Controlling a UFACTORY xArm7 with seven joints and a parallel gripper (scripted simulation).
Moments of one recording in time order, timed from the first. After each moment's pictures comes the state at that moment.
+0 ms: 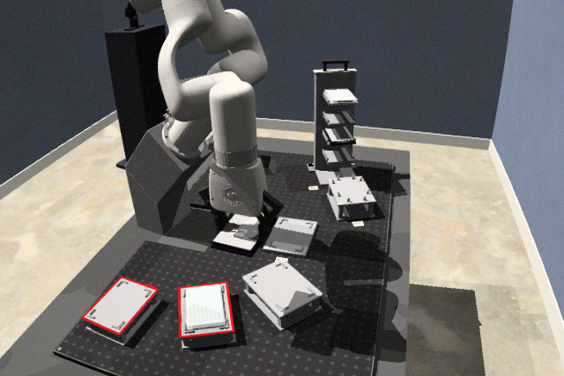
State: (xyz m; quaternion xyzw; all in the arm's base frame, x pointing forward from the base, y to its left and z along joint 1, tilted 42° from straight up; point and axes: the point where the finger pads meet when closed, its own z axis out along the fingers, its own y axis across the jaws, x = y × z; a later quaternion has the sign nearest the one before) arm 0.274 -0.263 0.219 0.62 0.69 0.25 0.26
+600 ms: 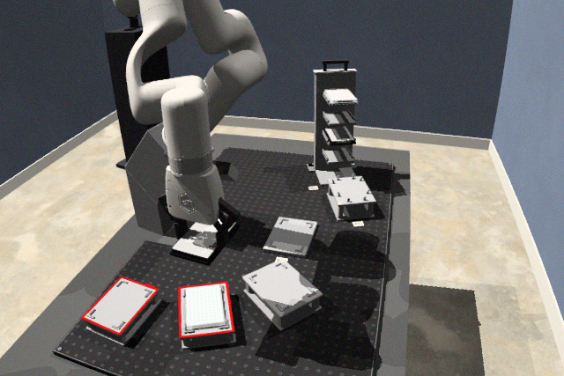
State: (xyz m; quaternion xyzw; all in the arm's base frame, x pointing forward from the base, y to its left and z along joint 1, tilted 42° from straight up) arm 0.232 -0.318 0.180 0.62 0.69 0.25 0.26
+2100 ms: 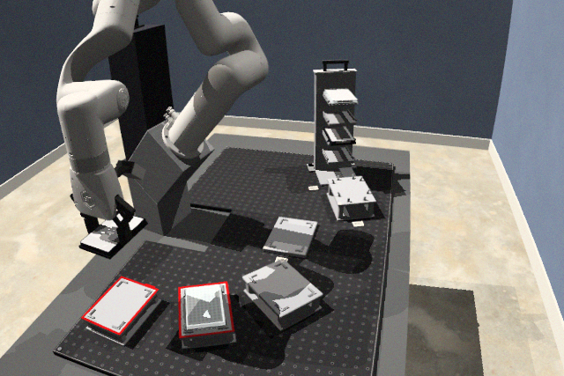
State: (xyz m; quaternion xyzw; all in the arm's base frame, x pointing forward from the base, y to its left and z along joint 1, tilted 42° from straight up) arm 0.098 -0.394 0.057 0.62 0.69 0.25 0.26
